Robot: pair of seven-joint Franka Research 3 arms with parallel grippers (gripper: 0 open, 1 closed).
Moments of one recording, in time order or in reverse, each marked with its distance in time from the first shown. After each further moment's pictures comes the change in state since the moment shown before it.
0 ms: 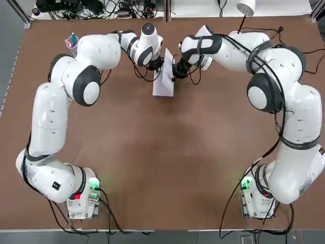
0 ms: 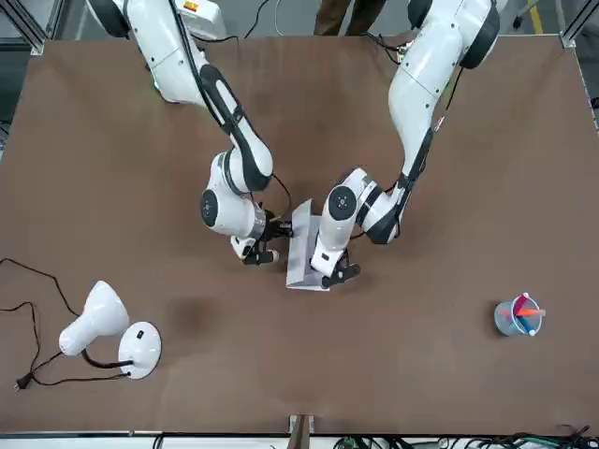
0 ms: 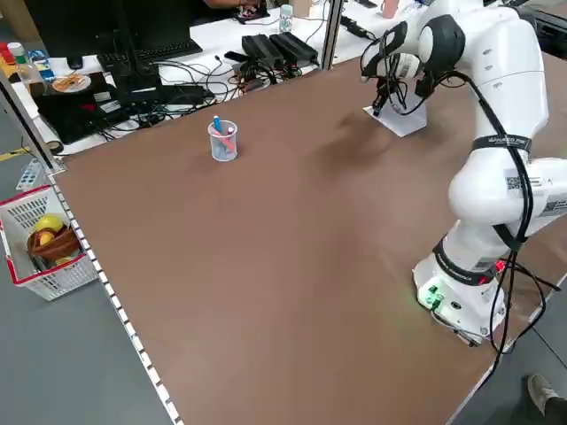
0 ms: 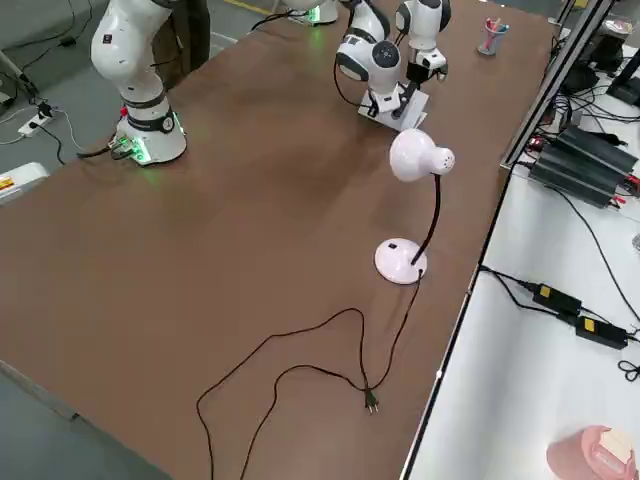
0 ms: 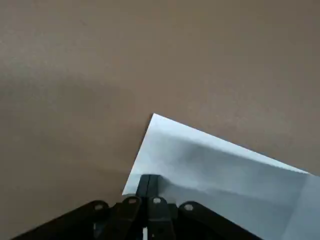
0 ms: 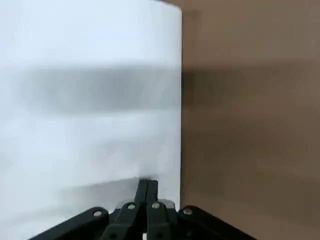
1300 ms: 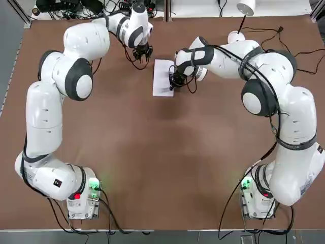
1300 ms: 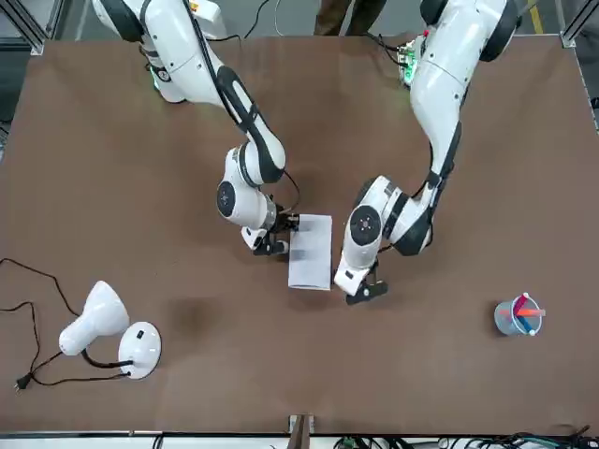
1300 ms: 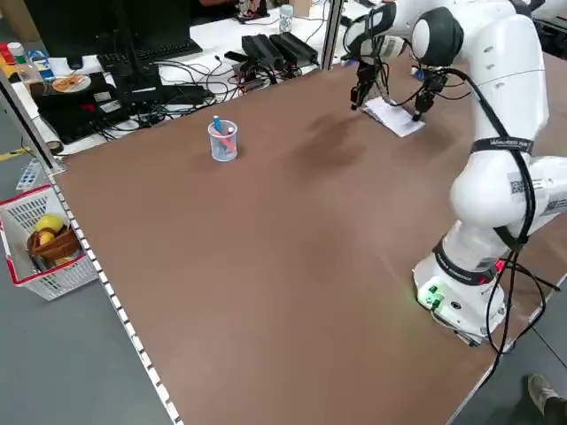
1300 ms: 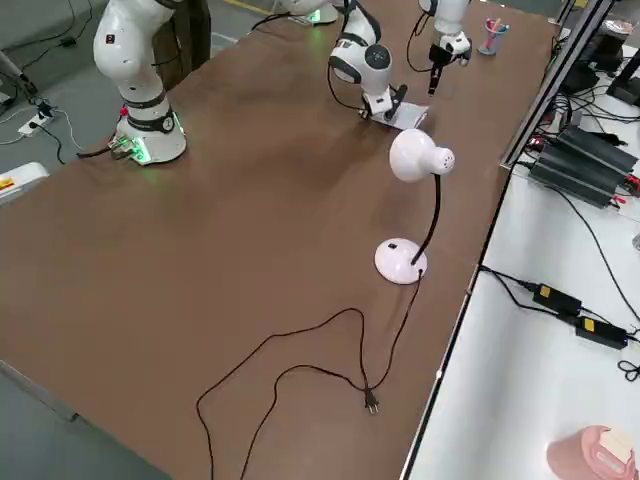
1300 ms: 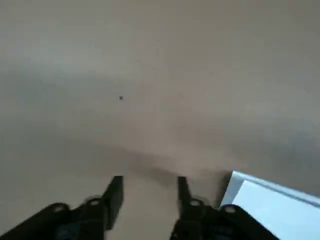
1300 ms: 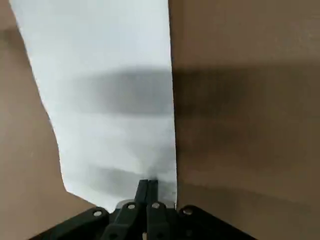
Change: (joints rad) left arm 0.095 -0.061 0.017 0.085 0.007 -0.267 0.149; right arm 0.055 0.037 -0.002 -0.015 0.006 0.082 0.000
